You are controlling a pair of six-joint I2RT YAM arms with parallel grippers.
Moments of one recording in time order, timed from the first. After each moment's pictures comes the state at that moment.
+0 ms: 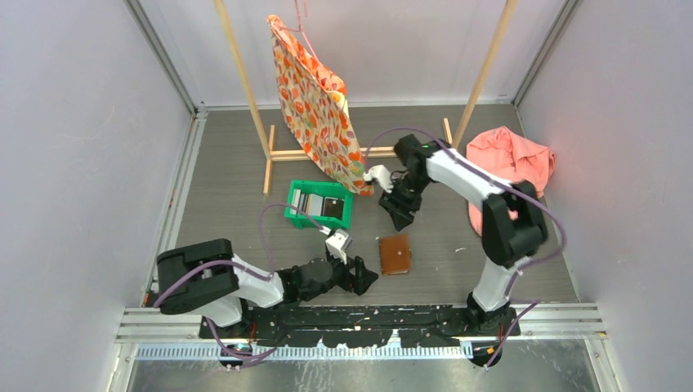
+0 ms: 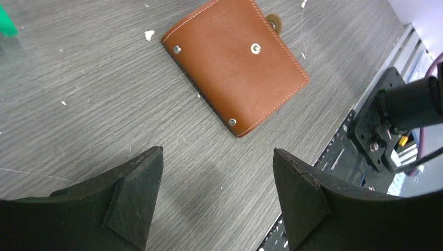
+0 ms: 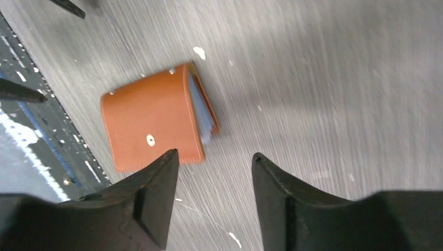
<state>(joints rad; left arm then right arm) -1.26 1.46 0.25 0.89 -0.29 -0.59 0.47 1.83 1.39 -1.07 -0.45 -0.73</state>
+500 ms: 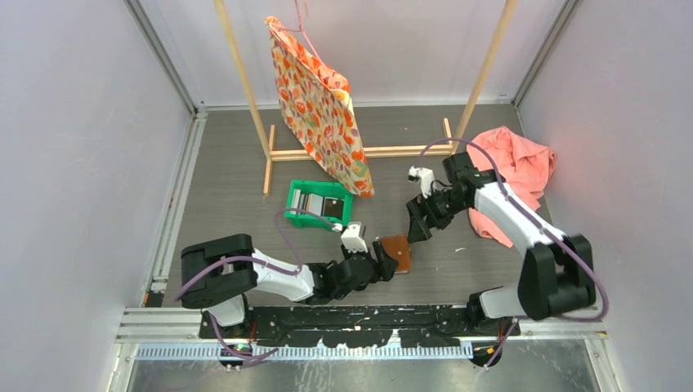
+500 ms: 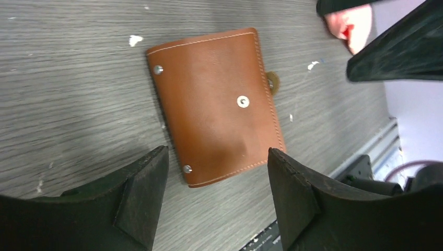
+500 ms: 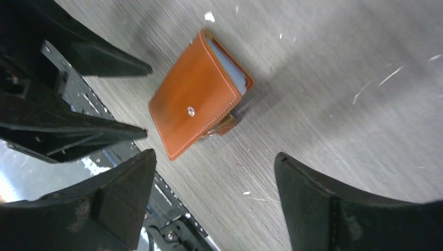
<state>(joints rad) -1.33 1.62 0.57 0.57 -0.53 -1.05 0.23 1.31 0.94 -0.84 -0.62 -0.38</state>
